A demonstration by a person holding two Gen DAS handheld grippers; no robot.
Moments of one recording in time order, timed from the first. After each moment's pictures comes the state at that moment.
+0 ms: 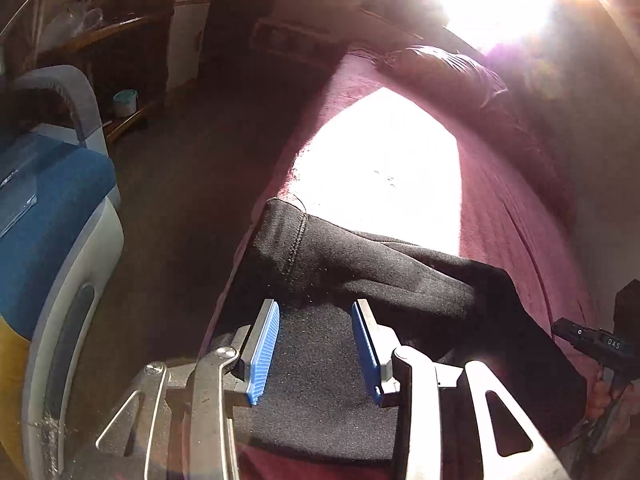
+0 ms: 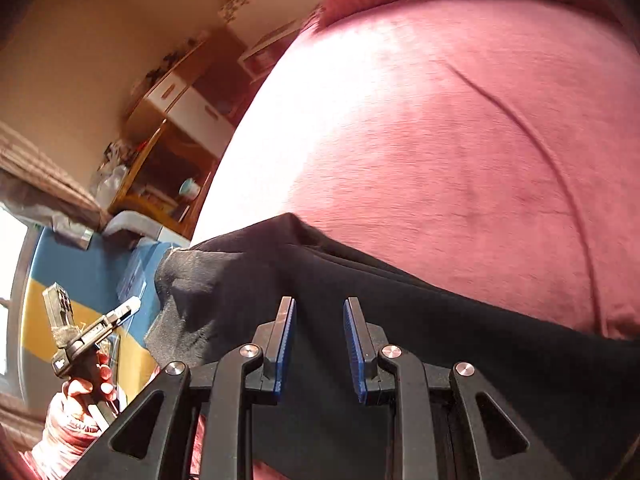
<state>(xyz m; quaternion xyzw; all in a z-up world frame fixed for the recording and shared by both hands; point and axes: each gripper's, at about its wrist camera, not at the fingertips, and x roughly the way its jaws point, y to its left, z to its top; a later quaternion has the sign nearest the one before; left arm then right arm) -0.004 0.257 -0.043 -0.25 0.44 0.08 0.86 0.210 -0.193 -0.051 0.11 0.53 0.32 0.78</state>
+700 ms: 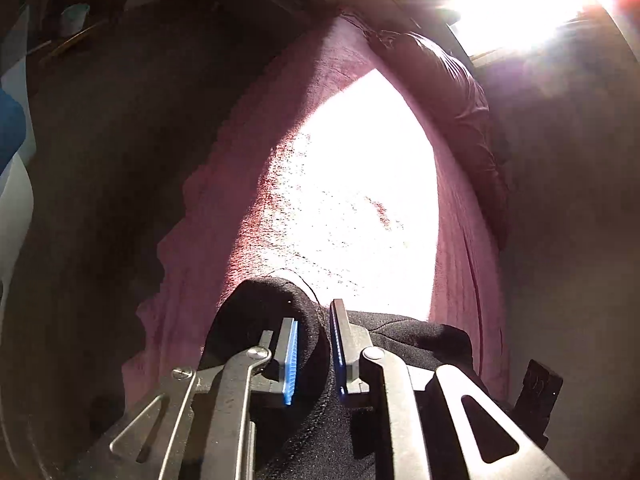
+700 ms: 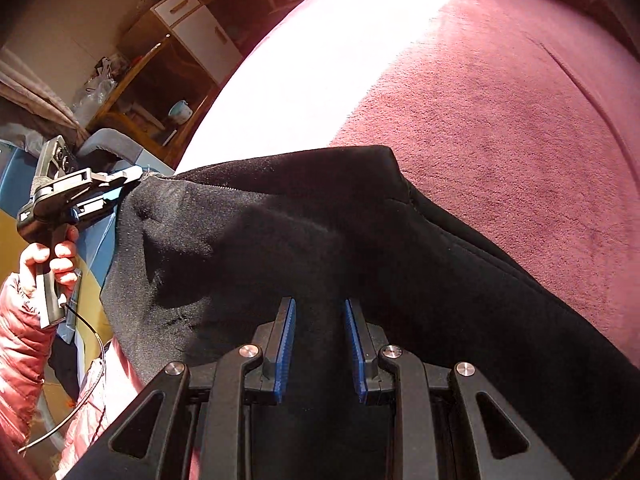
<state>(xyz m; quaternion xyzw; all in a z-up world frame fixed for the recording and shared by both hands) 0.097 0.322 -0.085 -0.37 0.45 -0.06 0.81 0.194 -0.113 -0.107 -0.01 0.58 0.30 0.76</state>
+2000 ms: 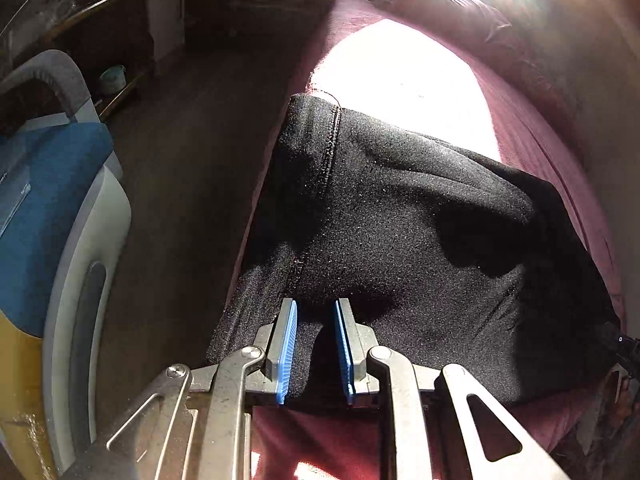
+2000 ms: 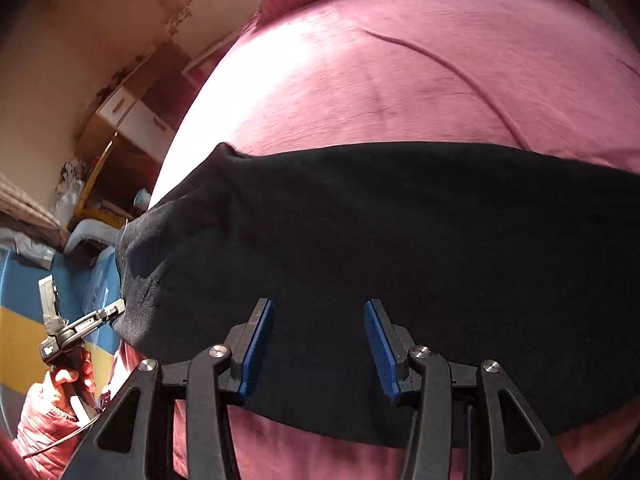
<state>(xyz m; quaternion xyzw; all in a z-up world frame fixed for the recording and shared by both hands) -0.006 0.243 -0.101 -0.17 0.52 0.06 0.83 0.084 -0.313 -0.087 0.17 0.53 0.15 0.82</state>
